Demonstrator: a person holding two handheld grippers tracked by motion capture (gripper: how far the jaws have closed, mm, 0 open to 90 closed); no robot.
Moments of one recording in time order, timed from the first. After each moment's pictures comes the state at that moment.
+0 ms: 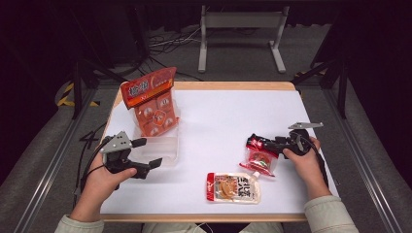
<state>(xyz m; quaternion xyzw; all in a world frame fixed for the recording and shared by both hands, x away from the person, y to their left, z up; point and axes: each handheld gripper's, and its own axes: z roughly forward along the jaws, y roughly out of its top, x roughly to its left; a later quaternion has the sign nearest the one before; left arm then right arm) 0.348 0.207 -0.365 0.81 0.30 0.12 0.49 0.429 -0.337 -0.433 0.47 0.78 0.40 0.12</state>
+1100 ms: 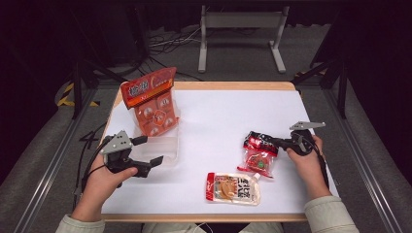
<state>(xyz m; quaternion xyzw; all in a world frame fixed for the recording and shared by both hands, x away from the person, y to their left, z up) 0.350 0.205 -0.367 0.80 0.29 0.14 0.51 0.419 -0.335 -0.416 0.45 0.79 0.39 0.15</state>
